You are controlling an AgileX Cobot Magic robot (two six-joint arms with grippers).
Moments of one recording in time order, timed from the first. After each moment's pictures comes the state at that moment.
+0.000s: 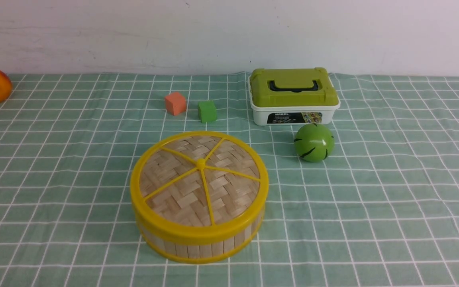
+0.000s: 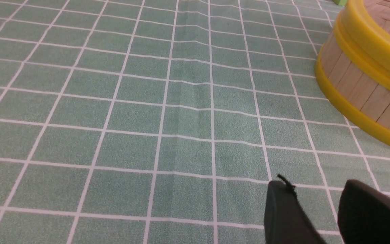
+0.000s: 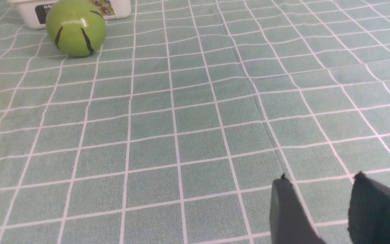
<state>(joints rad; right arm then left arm) -0.06 -0.01 0.02 -0.05 0.39 0.20 -0.05 -0.01 0.03 0.04 0.39 -0.23</state>
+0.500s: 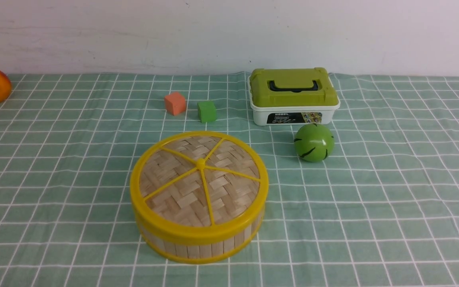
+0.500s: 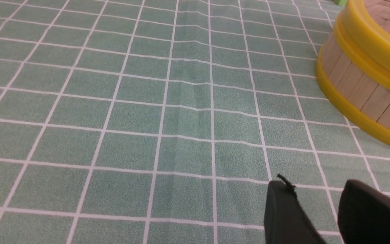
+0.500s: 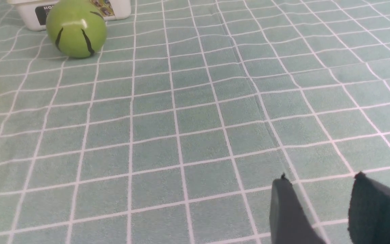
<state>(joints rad) -0.06 -0.01 0.02 0.01 0.39 0.22 -0.05 -0.01 0.03 0.04 0.39 -0.23</state>
